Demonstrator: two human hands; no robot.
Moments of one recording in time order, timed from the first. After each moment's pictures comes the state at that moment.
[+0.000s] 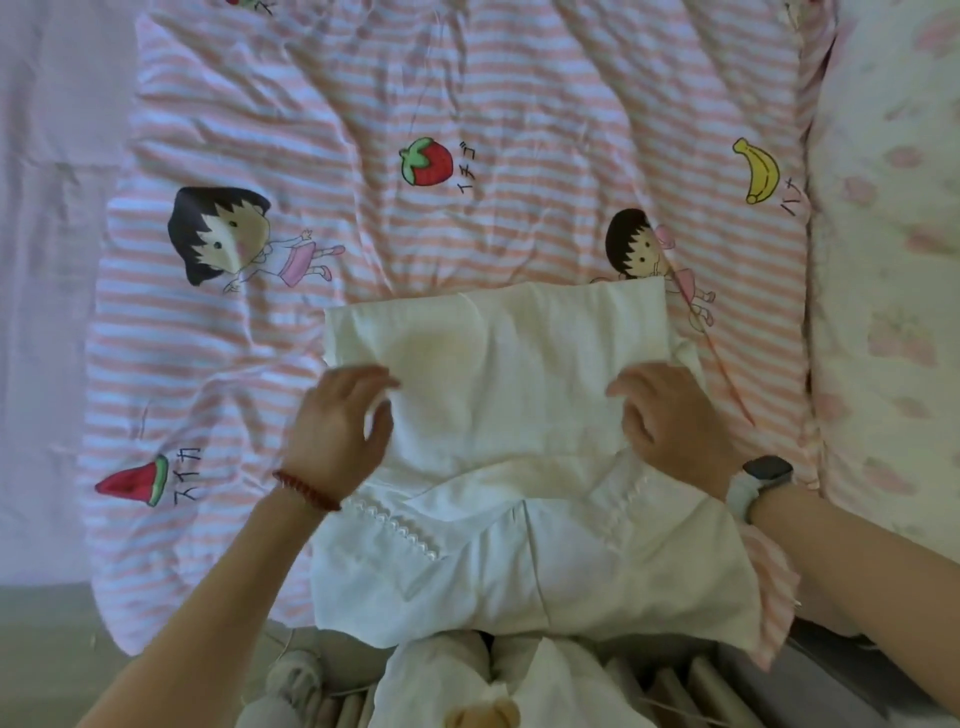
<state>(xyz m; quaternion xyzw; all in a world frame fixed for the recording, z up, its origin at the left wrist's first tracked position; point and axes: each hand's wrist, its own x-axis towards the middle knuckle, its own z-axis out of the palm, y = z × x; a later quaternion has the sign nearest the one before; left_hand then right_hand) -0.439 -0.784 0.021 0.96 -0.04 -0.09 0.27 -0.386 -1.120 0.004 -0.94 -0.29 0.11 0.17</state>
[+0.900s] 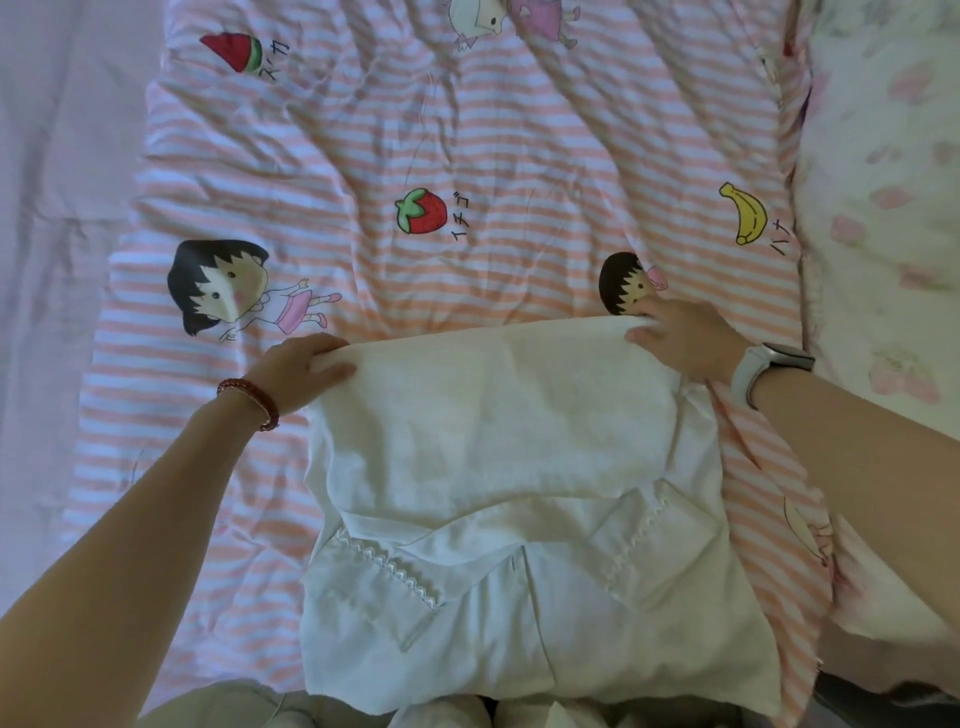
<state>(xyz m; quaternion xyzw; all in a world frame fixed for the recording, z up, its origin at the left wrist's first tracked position) -0.343 -0.725 -0.012 0.91 0.10 -0.28 0.29 -0.260 -1.123 0.000 -0.94 -0.12 0.29 0.11</state>
